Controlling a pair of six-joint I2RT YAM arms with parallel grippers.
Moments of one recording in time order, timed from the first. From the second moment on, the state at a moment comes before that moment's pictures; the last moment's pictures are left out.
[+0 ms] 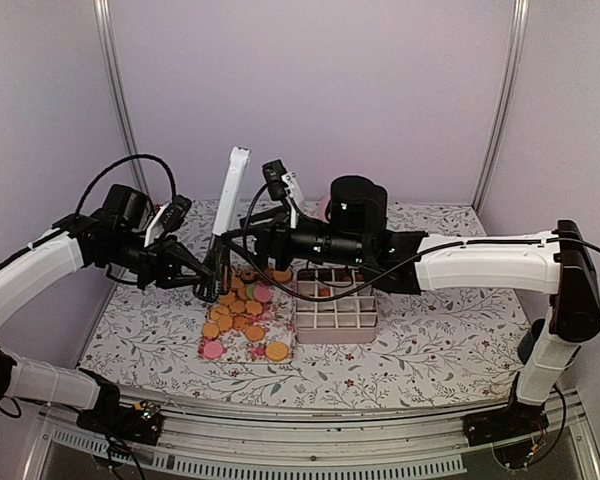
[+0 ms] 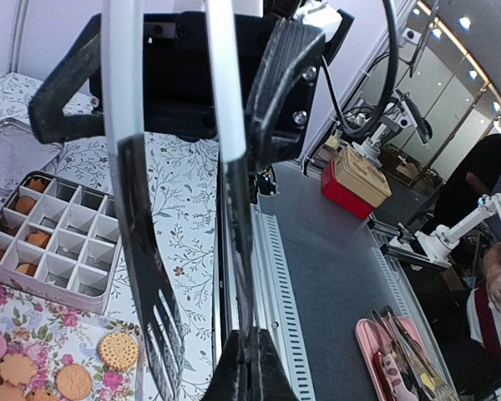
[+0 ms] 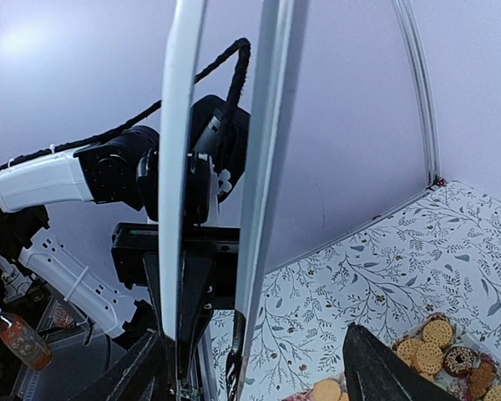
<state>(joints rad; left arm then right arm) -0.33 1.19 0.99 -0.72 1.35 0.45 1.07 1.76 1.36 0.40 -0.26 0.34</state>
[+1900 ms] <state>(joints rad) -0.32 1.17 1.00 -0.72 1.38 0.39 1.04 1.85 1.48 0.46 -0.43 0.39</state>
